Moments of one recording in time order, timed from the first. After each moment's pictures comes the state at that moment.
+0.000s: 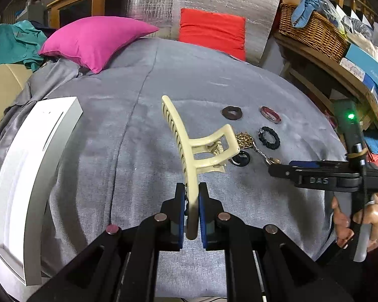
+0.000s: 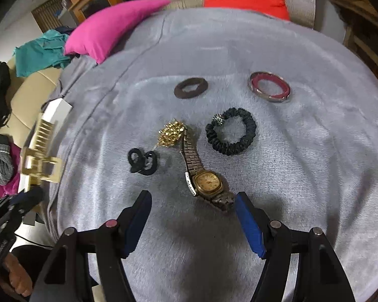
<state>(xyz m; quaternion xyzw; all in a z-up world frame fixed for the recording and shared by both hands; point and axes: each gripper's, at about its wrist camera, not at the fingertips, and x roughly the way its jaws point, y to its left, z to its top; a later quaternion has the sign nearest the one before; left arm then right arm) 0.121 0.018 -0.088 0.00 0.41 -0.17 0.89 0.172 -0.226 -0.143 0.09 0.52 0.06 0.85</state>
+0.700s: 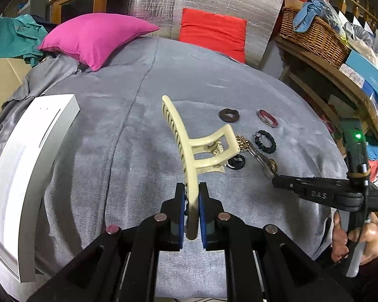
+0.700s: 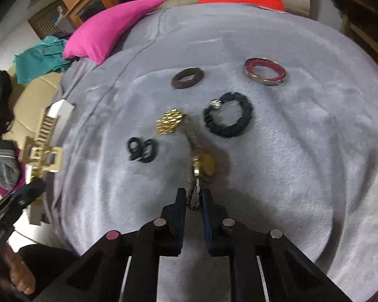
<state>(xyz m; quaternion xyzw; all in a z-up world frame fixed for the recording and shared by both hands) 0.122 0.016 -0.084 -0.02 0.42 -0.17 0.89 0.149 -0.228 -0.141 0.12 0.50 0.08 0.85</state>
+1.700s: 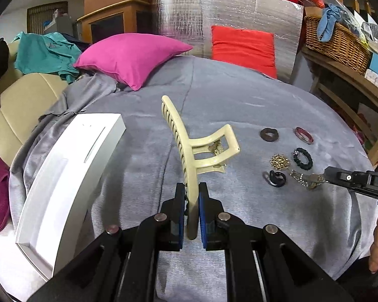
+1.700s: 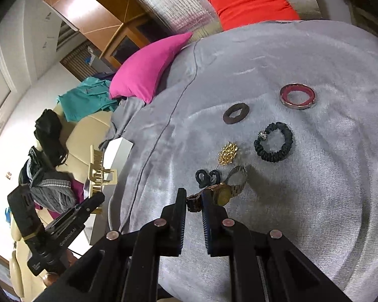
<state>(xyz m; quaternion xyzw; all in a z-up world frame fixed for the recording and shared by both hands) 0.122 0.043 -0.072 0.02 0.37 -0.08 0.93 0.130 -0.237 -0.103 0.25 0.41 0.17 0.86</state>
